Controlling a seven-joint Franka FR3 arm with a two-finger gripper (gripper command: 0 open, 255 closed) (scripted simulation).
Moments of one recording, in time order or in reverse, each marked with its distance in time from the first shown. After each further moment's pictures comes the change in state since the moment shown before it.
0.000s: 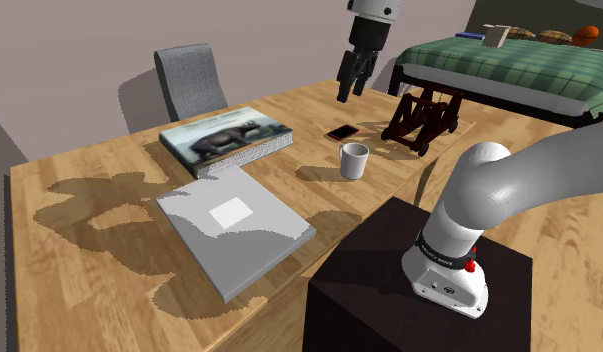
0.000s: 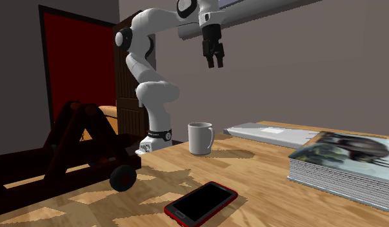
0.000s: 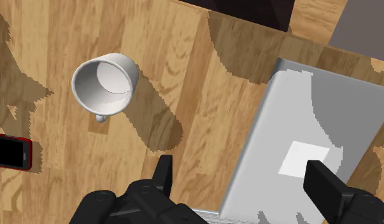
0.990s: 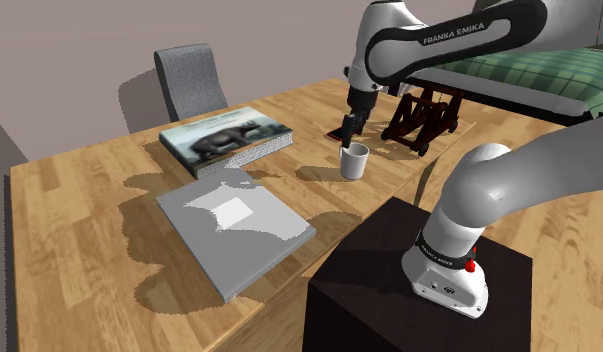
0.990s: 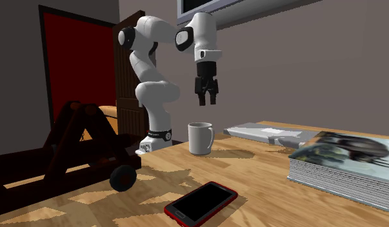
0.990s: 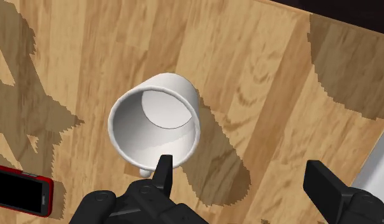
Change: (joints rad) arm -0.088 0.067 -0.051 -0.336 -0.166 0.368 -0.110
